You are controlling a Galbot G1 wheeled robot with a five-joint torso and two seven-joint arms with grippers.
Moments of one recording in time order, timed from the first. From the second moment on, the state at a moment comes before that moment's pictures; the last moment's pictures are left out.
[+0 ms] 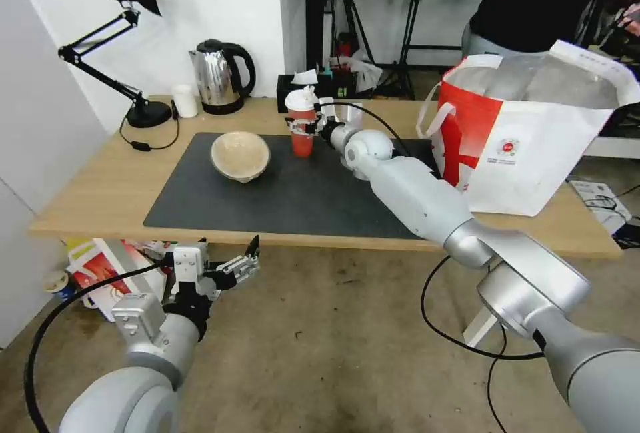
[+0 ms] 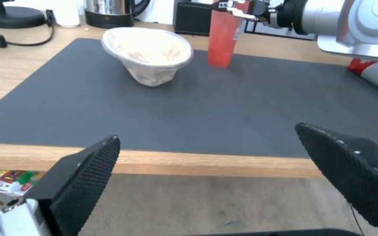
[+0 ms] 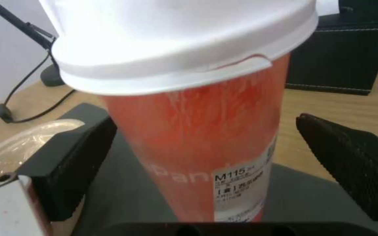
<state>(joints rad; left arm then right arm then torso) 1.66 -1.51 -0.56 -2.50 -0.28 0.59 0.00 -0.07 1.41 -0.36 0.86 0.97 -0.20 -0.05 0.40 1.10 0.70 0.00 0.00</state>
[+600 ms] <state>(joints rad) 1.68 -1.52 -0.55 -2.50 -0.26 0.58 0.00 -0.11 1.37 -0.35 0.91 0.97 -0.19 -0.07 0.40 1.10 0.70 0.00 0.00</state>
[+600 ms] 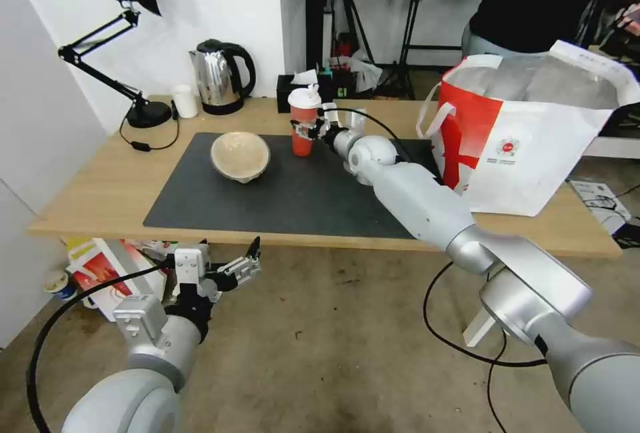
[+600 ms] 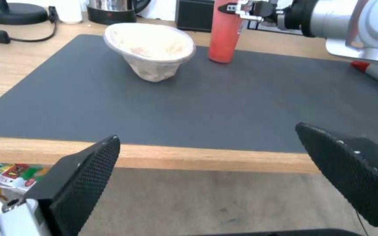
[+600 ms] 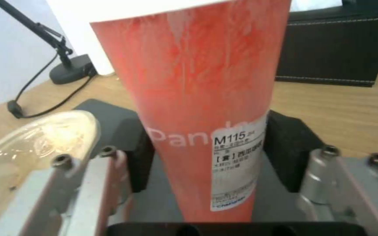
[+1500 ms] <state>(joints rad) 1.67 -1.51 -0.56 -2.50 -0.26 0.58 0.00 -0.16 1.00 -0.27 1.49 1.15 -0.24 0.10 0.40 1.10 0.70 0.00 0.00</state>
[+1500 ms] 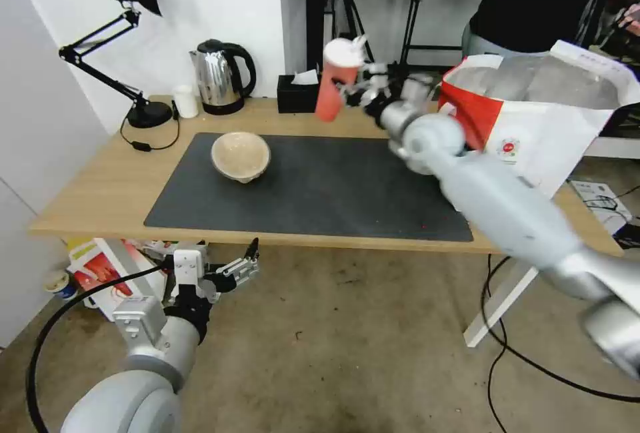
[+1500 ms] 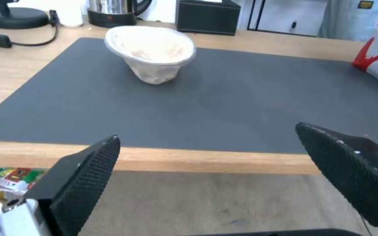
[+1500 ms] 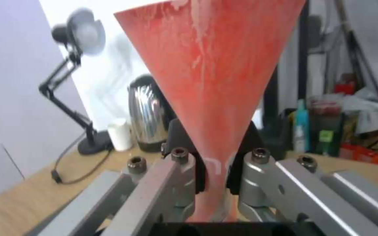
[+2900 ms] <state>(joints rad) 1.65 -1.49 -0.55 -2.50 -0.28 0.58 0.00 -0.19 0.40 0.00 1.79 1.33 -0.44 0.38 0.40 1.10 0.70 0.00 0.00</state>
